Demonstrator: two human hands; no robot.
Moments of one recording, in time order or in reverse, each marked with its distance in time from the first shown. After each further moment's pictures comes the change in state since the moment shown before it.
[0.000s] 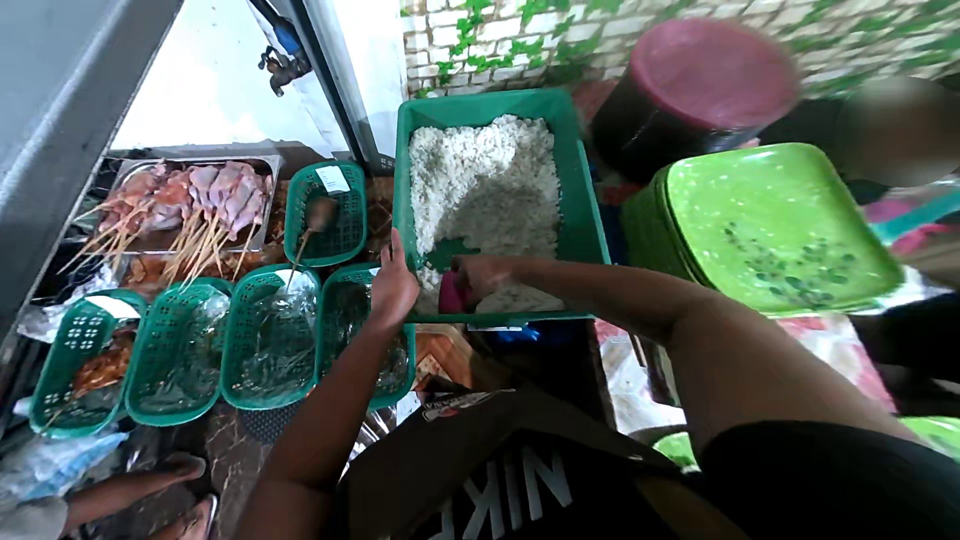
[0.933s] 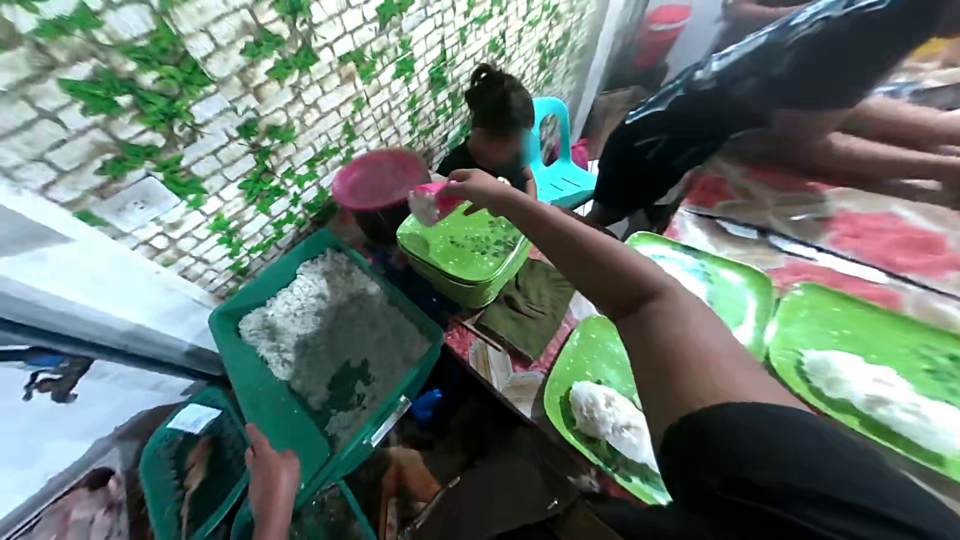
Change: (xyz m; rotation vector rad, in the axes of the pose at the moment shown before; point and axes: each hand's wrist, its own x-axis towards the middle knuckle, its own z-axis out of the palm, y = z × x) left_hand -0.003 -0.007 0.017 0.011 0.234 0.158; right_hand -0.365 0.142 -0.003 0.986 1.439 0.367
